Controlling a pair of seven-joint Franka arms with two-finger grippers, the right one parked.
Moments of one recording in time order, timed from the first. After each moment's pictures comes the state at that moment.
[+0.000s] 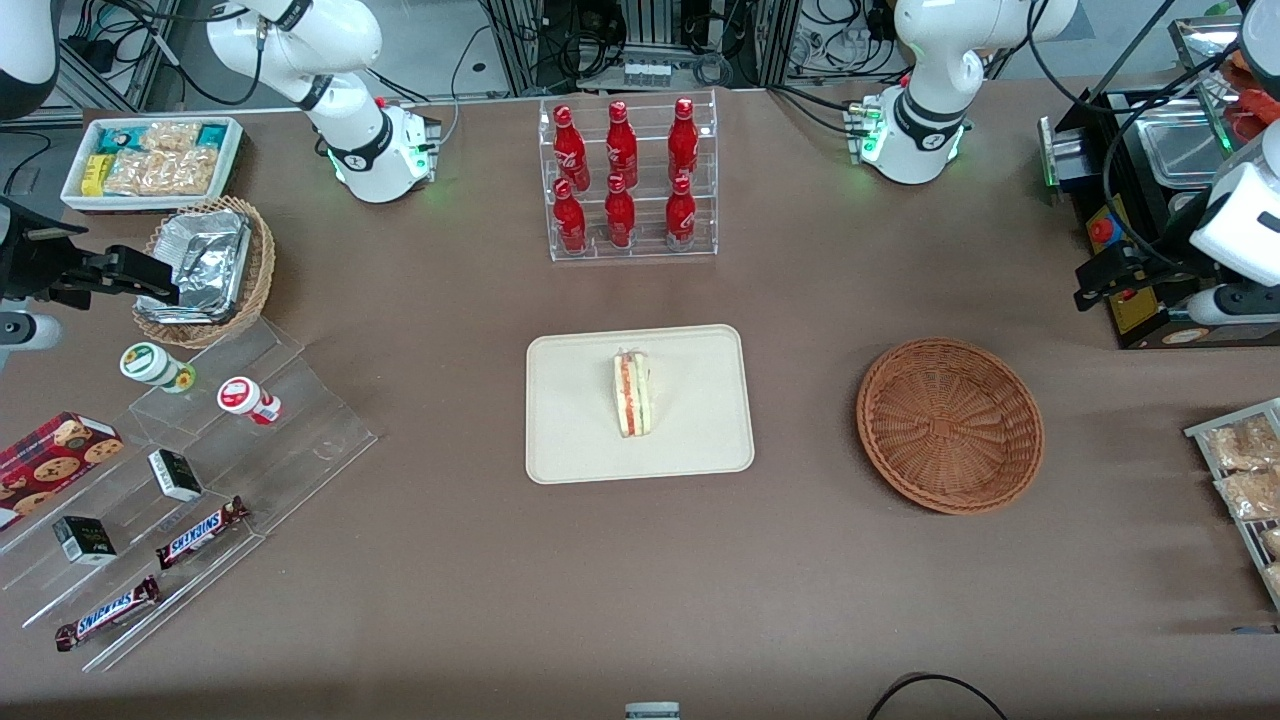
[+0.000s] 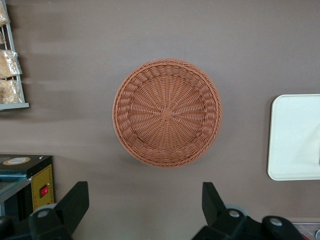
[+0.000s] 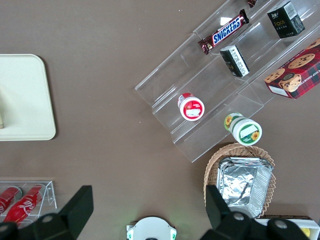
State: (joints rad) arm 0.00 -0.07 -0.01 -1.72 -0.01 1.67 -0.04
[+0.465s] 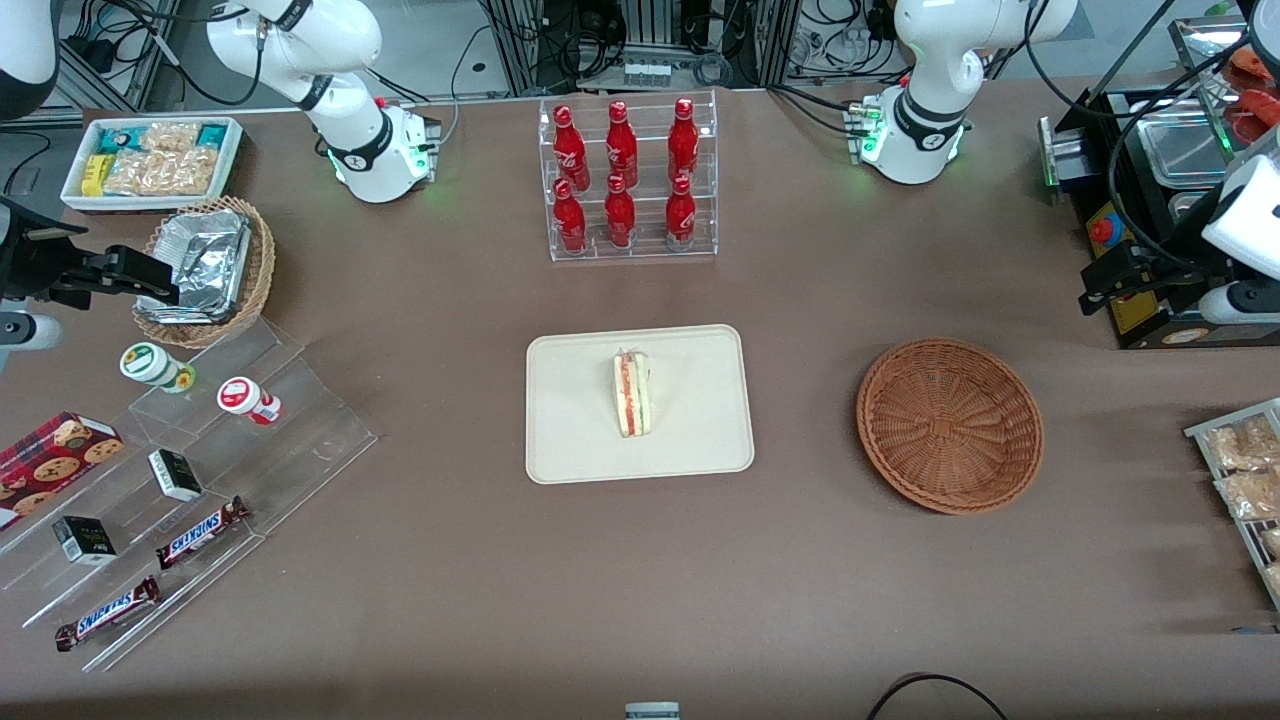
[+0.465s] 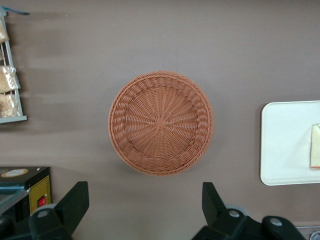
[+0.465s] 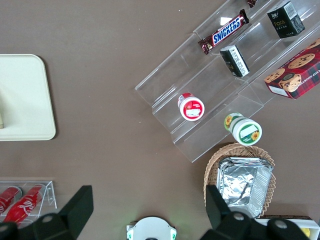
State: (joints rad) arm -0.01 -0.04 -0.01 -1.66 -0.03 1.67 -0.03
